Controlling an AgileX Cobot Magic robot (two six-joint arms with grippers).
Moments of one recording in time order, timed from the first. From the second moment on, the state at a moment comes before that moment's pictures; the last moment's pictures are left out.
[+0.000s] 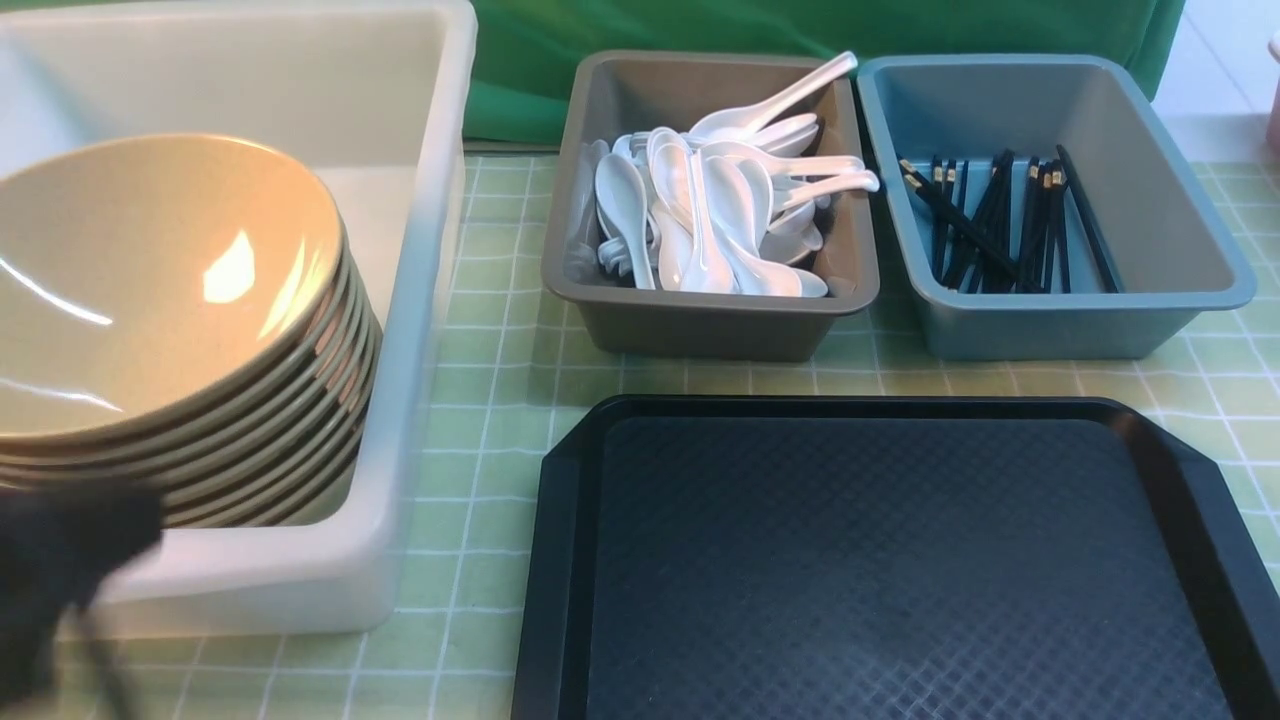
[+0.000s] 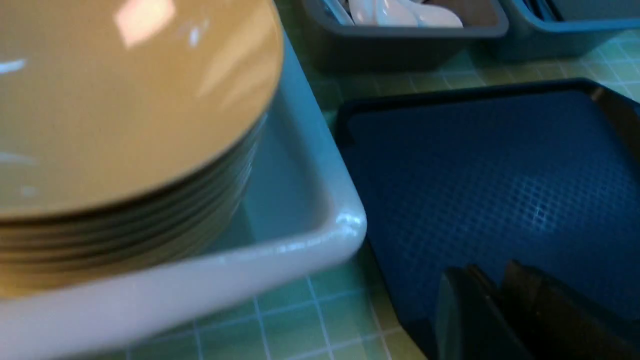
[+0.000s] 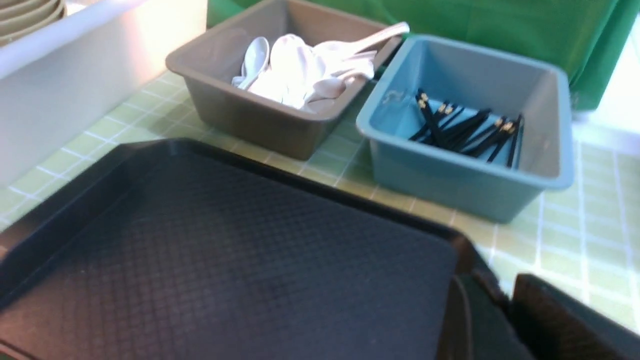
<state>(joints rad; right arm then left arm) 0.28 0.00 -0.60 -0.03 0.84 -0.01 -0.29 0.48 -0.77 -0.21 1.01 0.00</state>
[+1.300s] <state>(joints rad) 0.28 -0.02 -0.56 -0.03 0.86 0.03 -0.51 0.28 -0.40 0.11 0.66 -0.03</state>
